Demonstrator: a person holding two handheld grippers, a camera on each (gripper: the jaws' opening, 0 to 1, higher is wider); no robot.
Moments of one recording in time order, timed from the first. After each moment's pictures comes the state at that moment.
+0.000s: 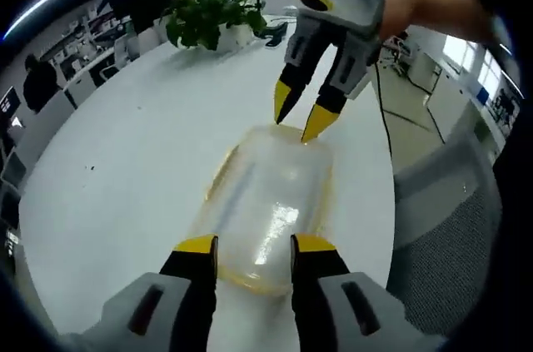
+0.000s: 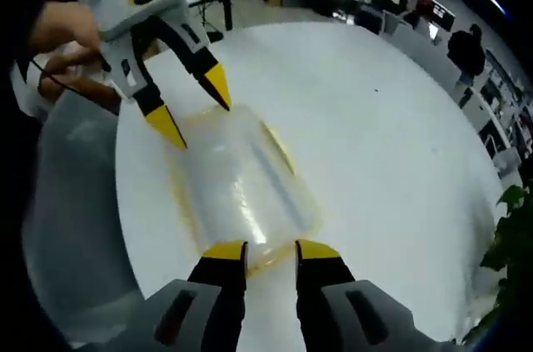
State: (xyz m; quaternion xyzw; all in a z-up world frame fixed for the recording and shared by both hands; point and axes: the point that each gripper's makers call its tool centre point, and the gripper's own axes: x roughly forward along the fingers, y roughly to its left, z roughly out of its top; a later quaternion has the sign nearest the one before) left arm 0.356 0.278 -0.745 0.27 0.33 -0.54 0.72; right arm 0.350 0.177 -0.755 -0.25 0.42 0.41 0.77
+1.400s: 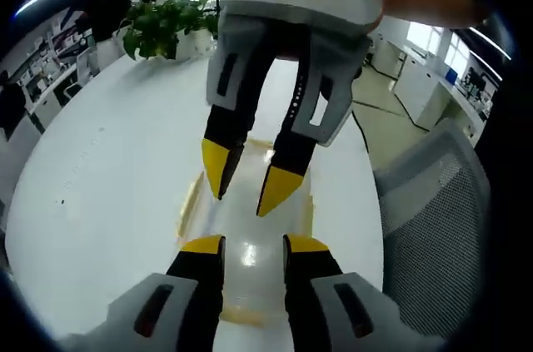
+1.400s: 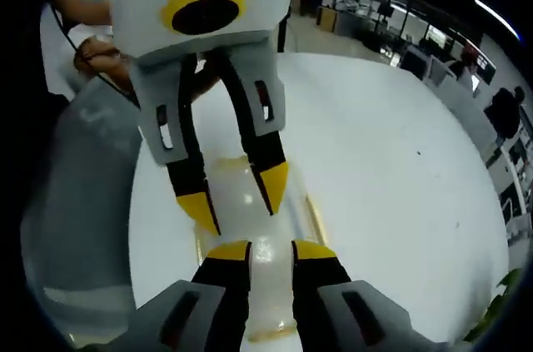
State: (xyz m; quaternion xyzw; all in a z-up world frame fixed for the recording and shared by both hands) left arm 0.345 0.250 -0.755 0.30 0.32 -0.62 0.66; right arm 0.360 0.248 -0.749 -0.29 0.36 0.51 0.73
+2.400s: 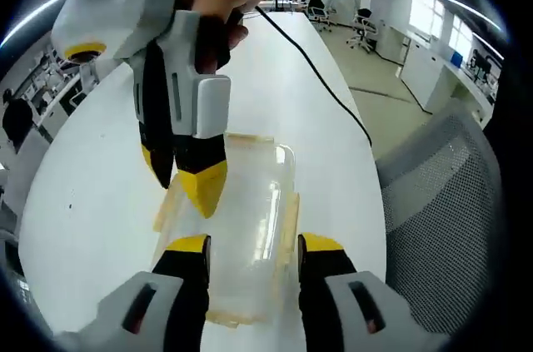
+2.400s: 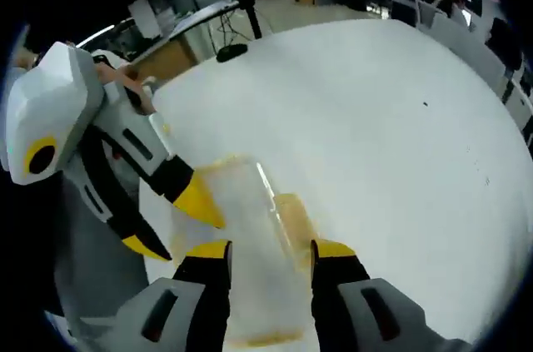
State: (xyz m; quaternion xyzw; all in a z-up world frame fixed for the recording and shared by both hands) left arm 0.326 0.249 -0.761 0.33 0.29 -0.60 0.67; right arm 0.392 0.239 -0.763 -0.19 0.47 0.51 0.70
